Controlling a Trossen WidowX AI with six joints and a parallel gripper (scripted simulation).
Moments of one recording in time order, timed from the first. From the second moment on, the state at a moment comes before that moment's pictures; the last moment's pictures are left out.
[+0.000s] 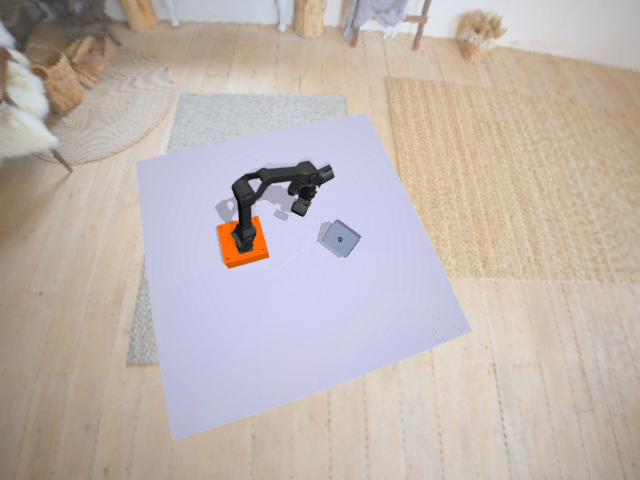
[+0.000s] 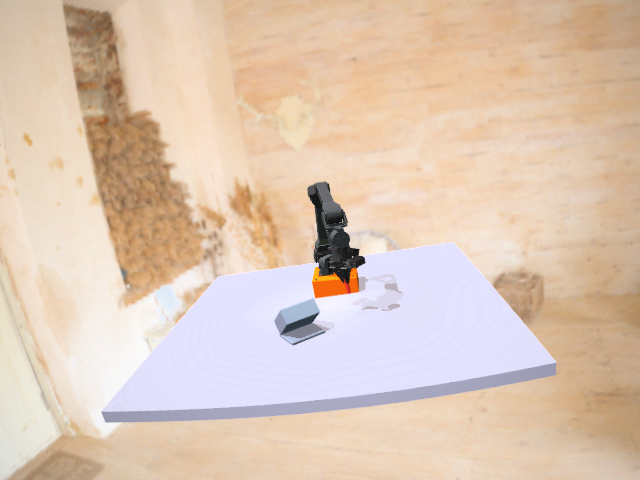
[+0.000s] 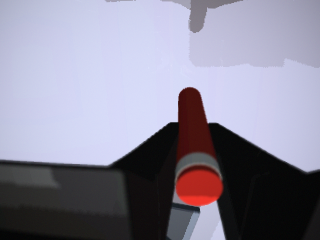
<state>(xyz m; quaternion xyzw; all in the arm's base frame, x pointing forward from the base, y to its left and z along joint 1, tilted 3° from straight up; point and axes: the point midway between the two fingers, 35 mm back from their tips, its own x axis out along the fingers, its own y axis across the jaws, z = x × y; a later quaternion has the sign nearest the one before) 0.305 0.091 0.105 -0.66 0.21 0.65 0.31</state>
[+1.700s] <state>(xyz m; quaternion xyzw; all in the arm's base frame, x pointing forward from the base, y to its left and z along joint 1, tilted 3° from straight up) 0.326 0.034 0.112 -0.57 0.28 0.60 0.48</state>
